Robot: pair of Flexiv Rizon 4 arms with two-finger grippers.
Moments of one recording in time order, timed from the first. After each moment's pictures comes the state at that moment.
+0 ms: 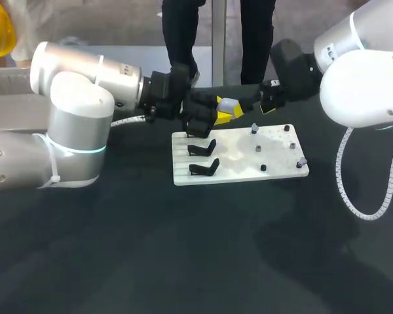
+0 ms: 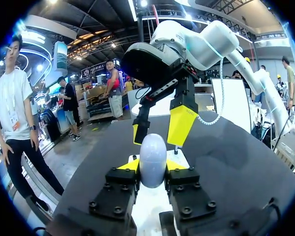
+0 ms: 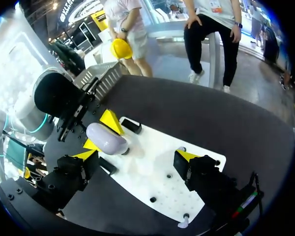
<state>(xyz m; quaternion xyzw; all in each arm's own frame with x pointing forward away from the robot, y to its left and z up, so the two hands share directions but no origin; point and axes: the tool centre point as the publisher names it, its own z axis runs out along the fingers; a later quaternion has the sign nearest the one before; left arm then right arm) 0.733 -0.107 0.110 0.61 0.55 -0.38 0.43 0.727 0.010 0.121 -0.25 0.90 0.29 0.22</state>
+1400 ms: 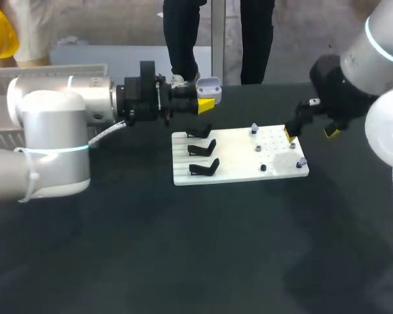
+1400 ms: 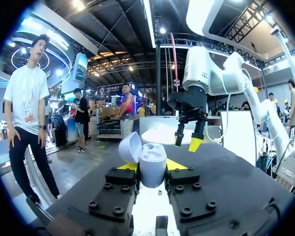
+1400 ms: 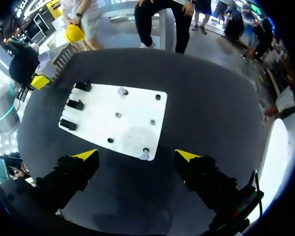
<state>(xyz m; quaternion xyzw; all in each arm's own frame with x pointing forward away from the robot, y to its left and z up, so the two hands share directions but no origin) 0.738 -0.072 0.147 0.49 0.54 -0.45 0.51 0.658 -0.101 0.109 -0.14 0.97 0.10 0.14</state>
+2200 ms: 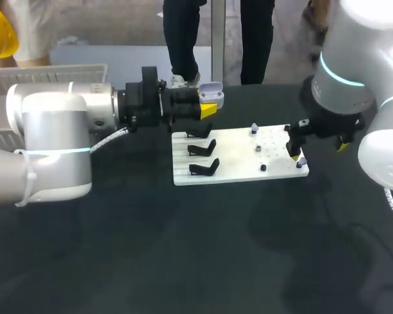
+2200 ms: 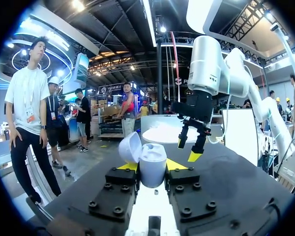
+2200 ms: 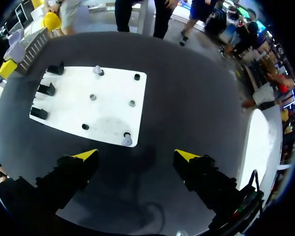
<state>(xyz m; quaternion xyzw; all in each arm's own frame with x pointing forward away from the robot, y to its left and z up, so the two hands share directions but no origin) 0.725 -0.077 0.145 0.49 0.55 -0.44 0.51 0.641 -0.115 0.079 -0.12 0.99 -0.03 0.12</state>
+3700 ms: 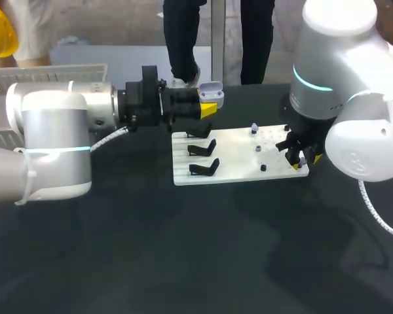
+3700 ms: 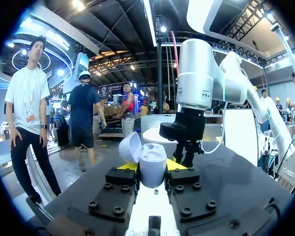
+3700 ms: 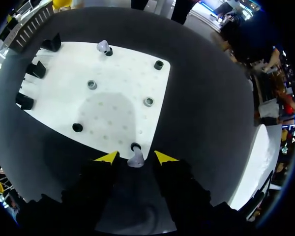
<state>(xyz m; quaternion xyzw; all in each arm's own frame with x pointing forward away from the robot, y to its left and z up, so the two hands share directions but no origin) 0.725 -0.077 0.146 0.49 0.55 -0.44 0.51 0.657 -0.105 0.031 -0.18 0.98 -0.04 0.06</state>
